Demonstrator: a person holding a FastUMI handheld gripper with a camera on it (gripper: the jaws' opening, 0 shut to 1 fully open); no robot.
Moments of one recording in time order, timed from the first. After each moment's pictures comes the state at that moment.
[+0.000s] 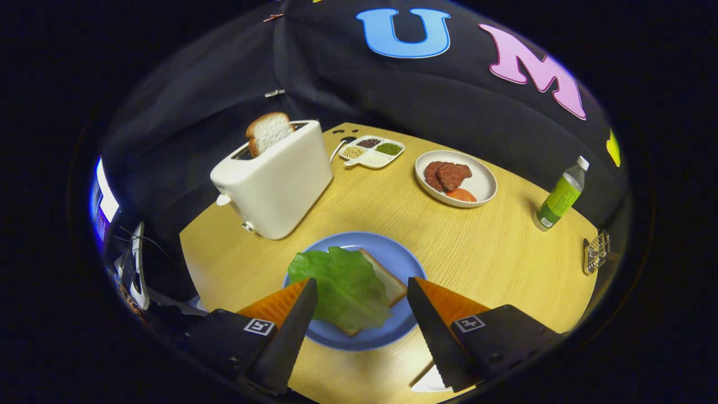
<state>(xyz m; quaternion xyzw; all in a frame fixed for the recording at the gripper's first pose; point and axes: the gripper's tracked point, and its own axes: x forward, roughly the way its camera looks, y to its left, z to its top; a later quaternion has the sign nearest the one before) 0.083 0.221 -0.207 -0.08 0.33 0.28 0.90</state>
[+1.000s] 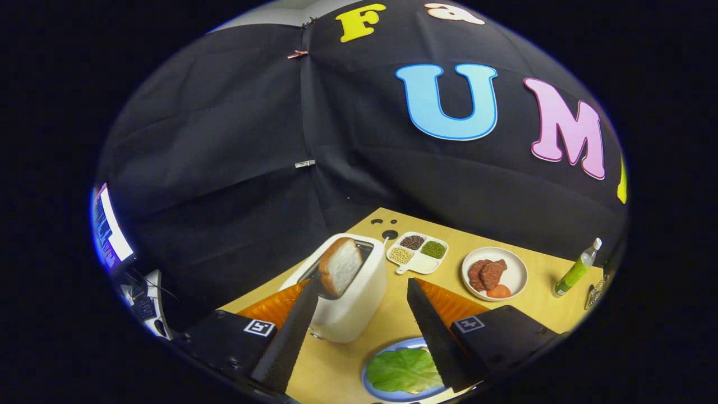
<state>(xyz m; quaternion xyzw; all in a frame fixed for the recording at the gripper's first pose) 0.117 0.401 -0.070 -0.03 0.19 0.33 0.92</state>
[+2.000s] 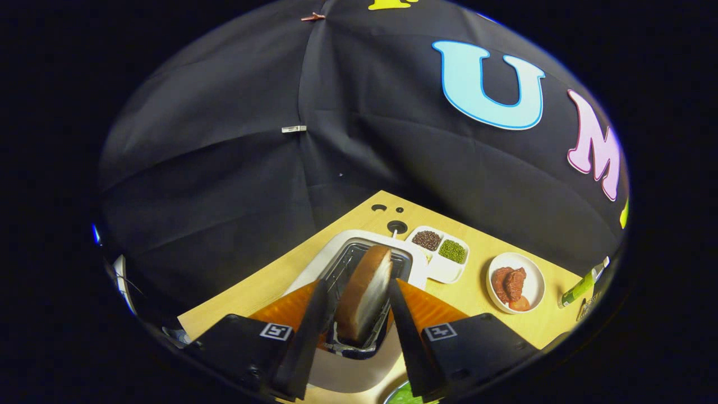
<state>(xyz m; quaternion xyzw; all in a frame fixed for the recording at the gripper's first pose) 0.182 0.495 -0.151 -0.12 0.23 0.28 0.92</state>
